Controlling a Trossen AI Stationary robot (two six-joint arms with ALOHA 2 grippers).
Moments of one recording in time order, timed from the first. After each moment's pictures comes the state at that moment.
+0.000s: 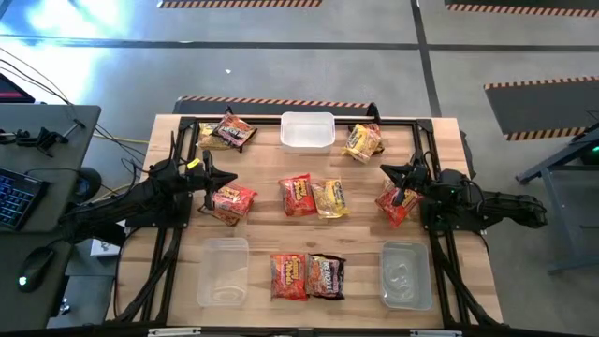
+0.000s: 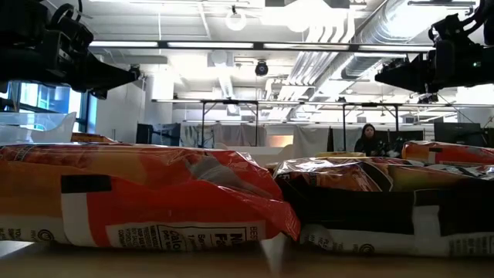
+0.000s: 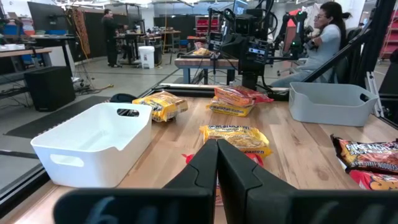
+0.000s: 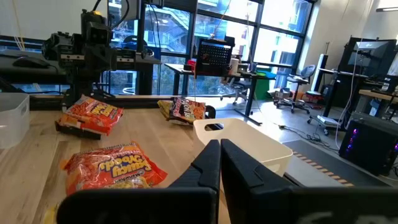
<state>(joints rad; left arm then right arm) 0.42 0.08 0.01 0.05 0.24 0.03 -0.14 0.01 0.01 0.06 0.30 -0.16</state>
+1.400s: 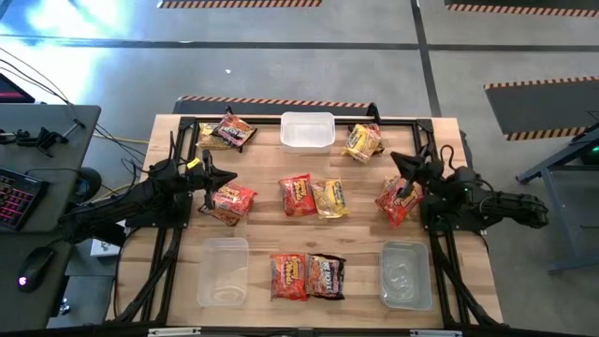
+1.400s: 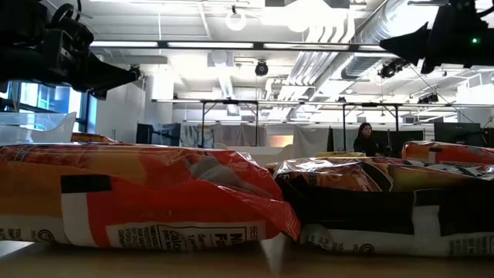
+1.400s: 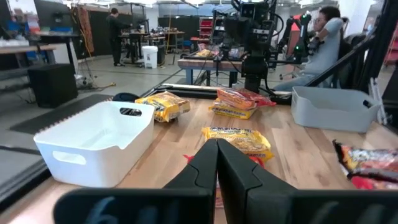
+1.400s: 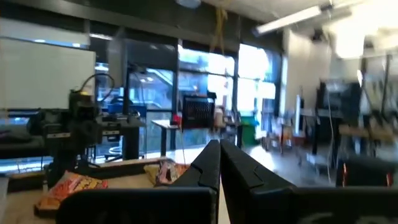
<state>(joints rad) 0.42 0.08 0.01 0.06 0.22 -0.02 -0.14 0.04 0.06 0.29 0.38 -0.12</state>
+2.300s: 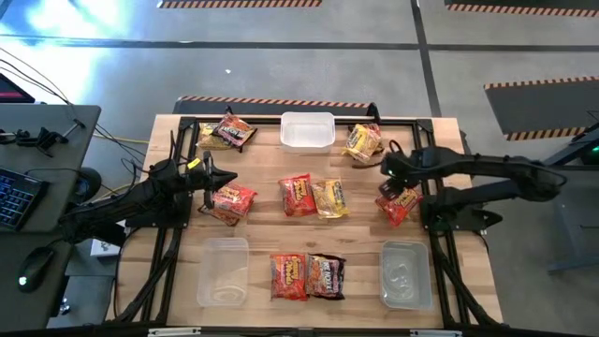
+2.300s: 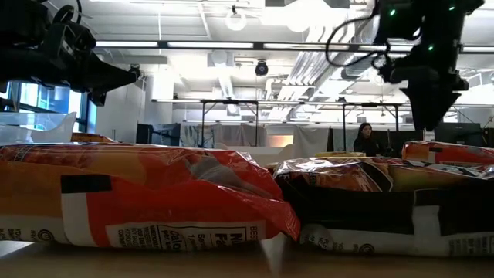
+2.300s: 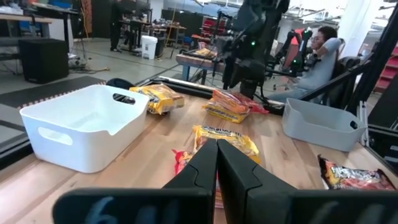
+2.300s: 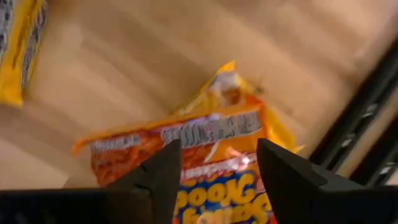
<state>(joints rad) 0.42 0.08 0.01 0.05 0.22 -0.16 -0.27 1.06 0.77 -1.14 0.15 0.68</state>
